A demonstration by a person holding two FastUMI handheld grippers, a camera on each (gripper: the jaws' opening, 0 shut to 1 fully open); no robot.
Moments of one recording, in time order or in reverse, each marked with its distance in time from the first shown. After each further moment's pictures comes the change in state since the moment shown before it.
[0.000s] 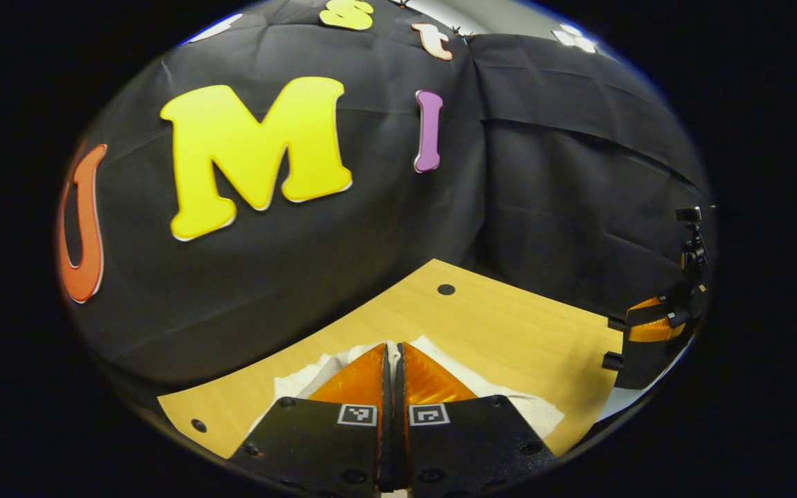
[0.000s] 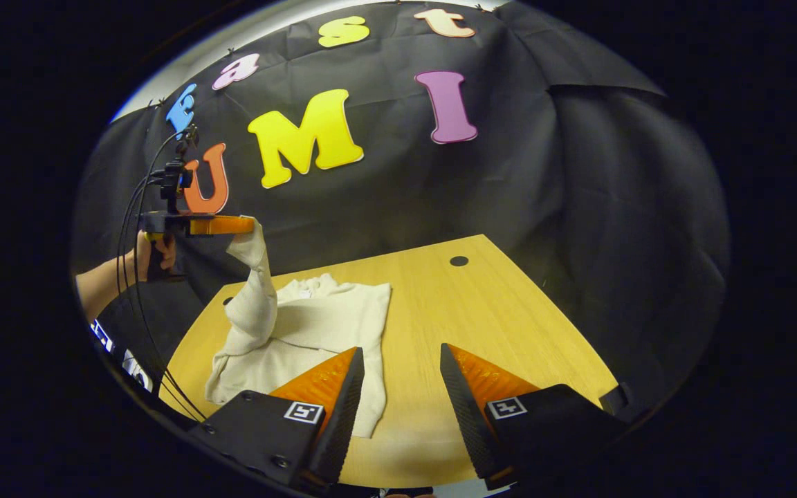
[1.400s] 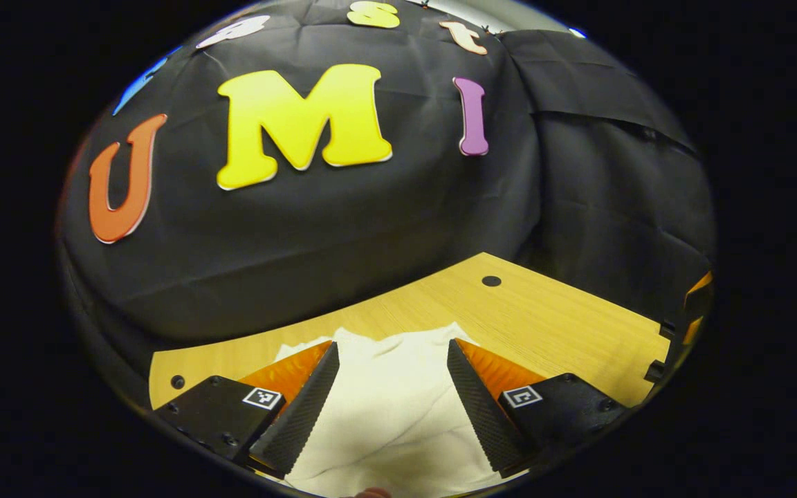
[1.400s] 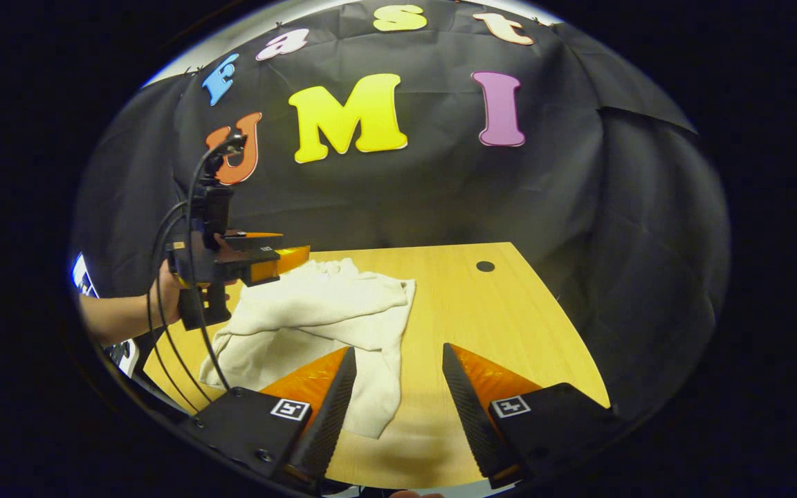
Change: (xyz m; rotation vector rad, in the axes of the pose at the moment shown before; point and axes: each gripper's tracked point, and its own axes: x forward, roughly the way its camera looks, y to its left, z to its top) left arm -0.036 -0.004 -0.064 -0.081 -0.092 0.380; right arm 0.026 0.079 0.008 -0.187 0.045 0.095
